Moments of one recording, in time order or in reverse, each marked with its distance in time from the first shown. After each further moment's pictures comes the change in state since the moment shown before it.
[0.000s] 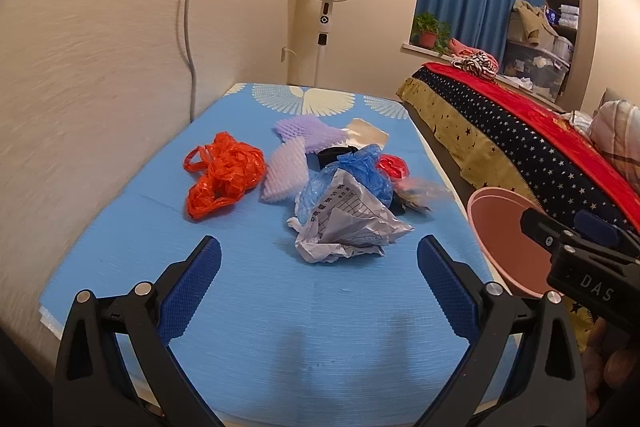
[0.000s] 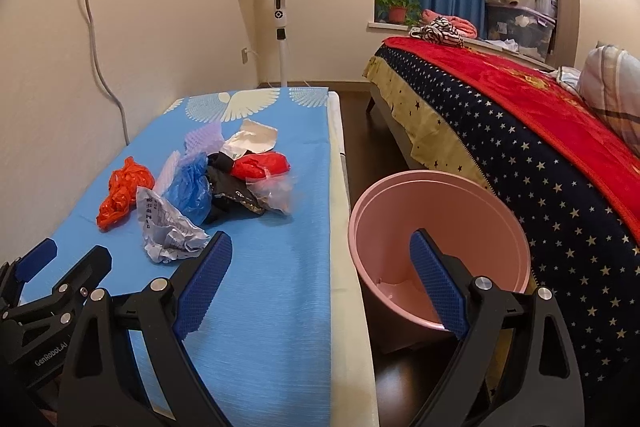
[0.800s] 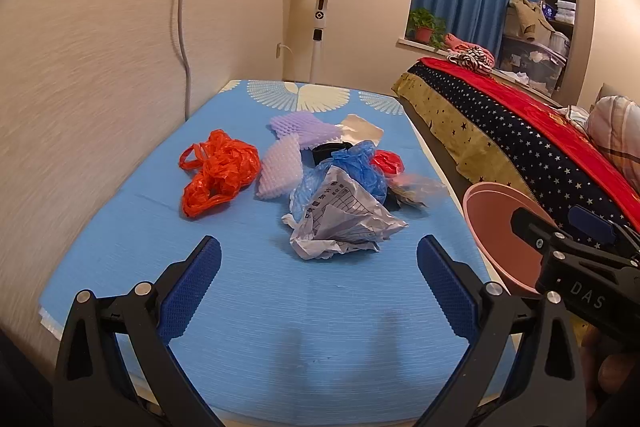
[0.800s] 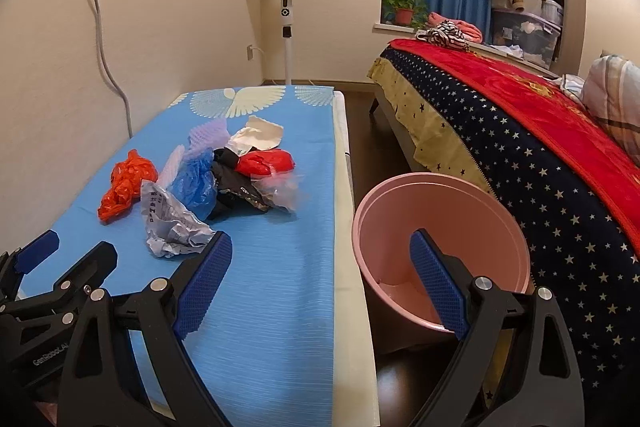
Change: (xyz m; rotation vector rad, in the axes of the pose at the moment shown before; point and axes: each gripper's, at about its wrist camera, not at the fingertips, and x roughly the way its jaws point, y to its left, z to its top) left arm -0.001 -0.005 -0.001 0.025 0.009 0.002; right arm -0.002 0.005 -0.001 -0.028 0.002 0.004
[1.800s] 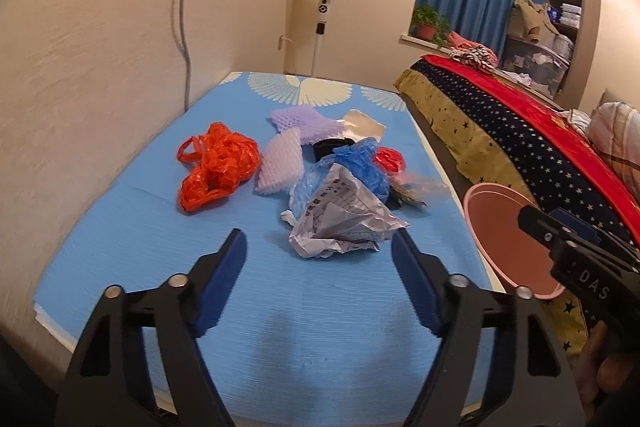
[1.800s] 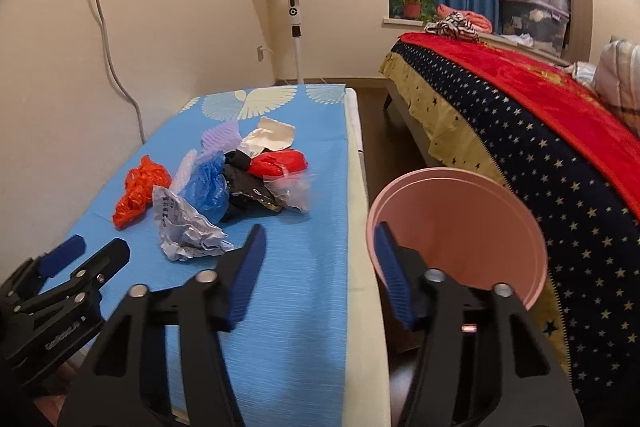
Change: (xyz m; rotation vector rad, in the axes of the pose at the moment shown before) left arm 0.005 0.000 0.003 -0.032 0.028 -0.003; right arm 0.006 -0.006 0.002 0.043 0.008 0.087
